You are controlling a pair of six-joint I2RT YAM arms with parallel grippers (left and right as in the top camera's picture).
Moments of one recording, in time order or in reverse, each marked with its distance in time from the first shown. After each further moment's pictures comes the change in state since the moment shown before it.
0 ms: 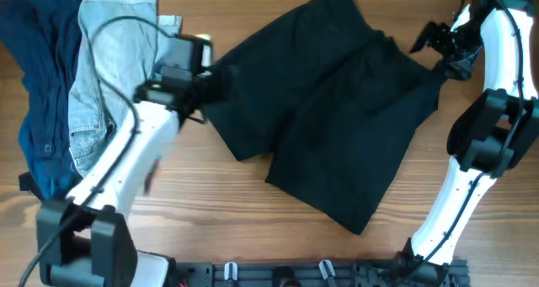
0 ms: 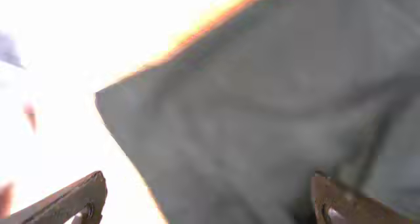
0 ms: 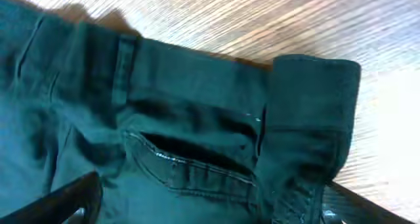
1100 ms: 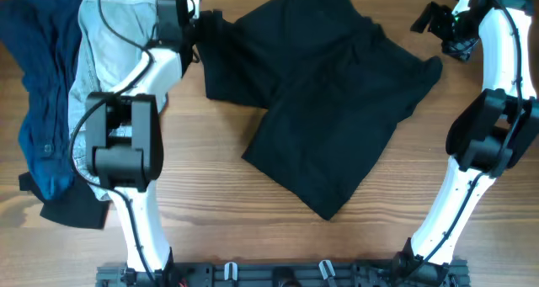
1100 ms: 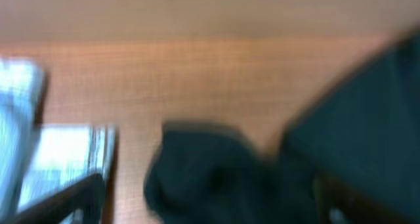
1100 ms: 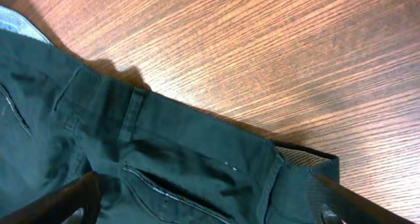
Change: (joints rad) left arm 0.133 0.614 0.409 0.495 0.020 0.295; right arm 0.008 0.000 0.005 0.227 -0.040 0.003
